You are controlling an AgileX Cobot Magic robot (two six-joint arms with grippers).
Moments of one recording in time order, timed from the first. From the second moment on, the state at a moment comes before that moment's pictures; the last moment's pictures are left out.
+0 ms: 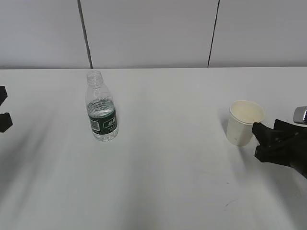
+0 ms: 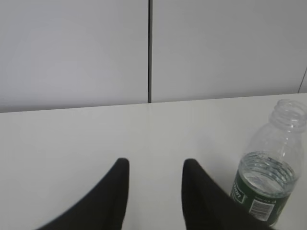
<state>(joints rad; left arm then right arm) -0.20 1.19 -0.24 -0.02 -0.71 0.02 0.11 1.74 -0.23 -0.03 -1.14 0.06</state>
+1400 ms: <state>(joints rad) -0.20 1.19 -0.24 -0.02 -0.73 0.02 0.11 2.01 -0.36 -0.09 -1.15 0.16</state>
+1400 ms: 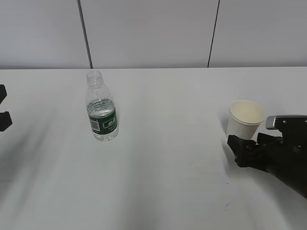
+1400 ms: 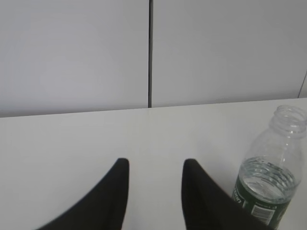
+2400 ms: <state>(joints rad) -0.20 1.19 -0.24 -0.02 -0.73 0.02 0.11 2.09 -0.53 -0.05 -1.15 0.14</state>
